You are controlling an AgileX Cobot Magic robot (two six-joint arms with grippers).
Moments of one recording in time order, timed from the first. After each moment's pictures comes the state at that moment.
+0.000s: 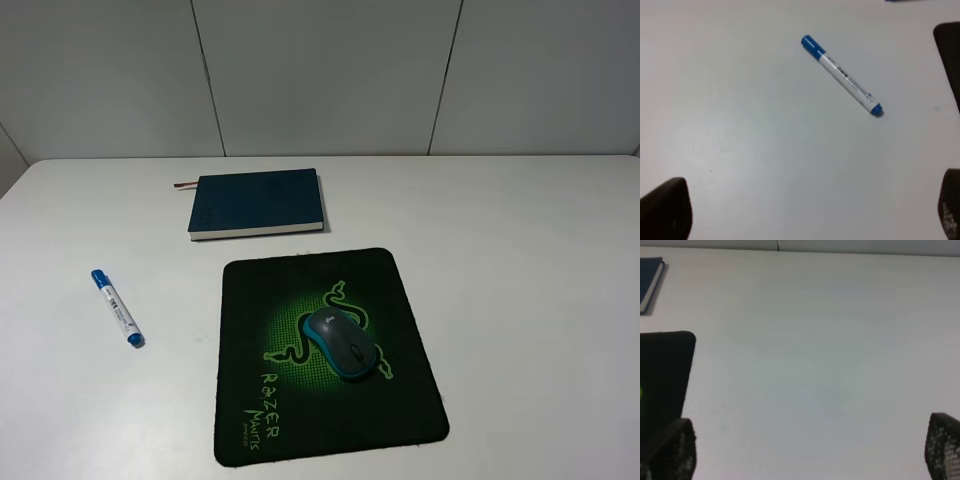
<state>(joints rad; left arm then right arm) 0.04 0.29 -0.63 0.03 1.13 0.03 0.02 -0.01 -0.50 0.04 1.03 -0.08</state>
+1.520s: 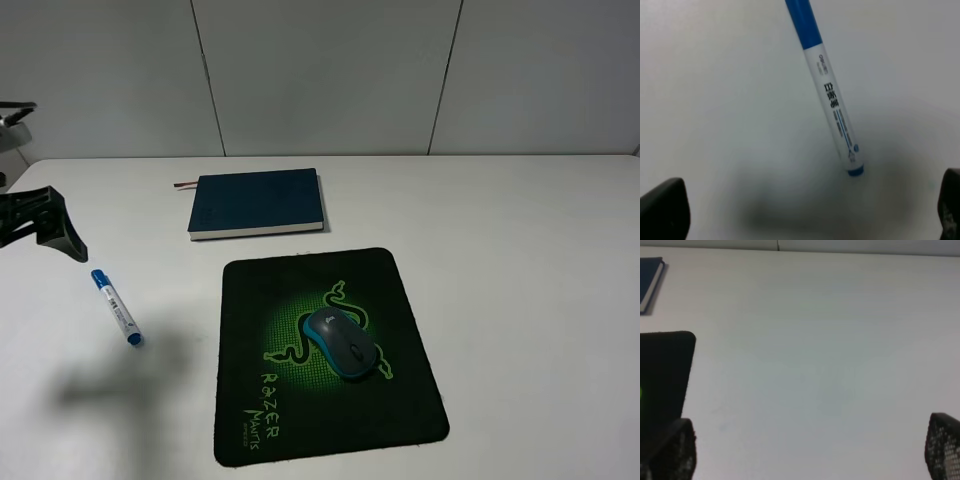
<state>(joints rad) 0.04 1.32 -0.70 -0.11 0.65 -0.26 0.02 -0.01 -0.50 0.04 1.03 -0.08</state>
